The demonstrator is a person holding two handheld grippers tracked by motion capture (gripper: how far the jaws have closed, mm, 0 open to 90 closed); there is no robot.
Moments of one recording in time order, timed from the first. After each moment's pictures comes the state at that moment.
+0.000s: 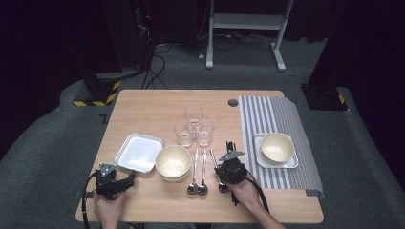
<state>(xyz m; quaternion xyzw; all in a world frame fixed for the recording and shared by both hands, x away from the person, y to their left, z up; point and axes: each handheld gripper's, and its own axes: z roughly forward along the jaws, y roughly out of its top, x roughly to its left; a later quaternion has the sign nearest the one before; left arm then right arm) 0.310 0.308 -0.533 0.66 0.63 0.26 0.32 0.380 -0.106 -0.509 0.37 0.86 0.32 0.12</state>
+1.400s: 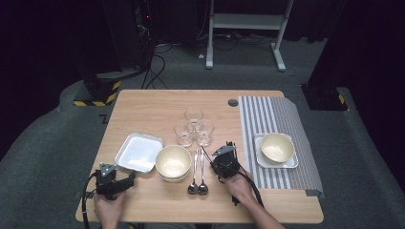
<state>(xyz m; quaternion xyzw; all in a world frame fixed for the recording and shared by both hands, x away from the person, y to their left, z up) 0.311 0.308 -0.533 0.66 0.63 0.26 0.32 0.401 -0.084 -0.513 0.37 0.87 0.31 0.14</state>
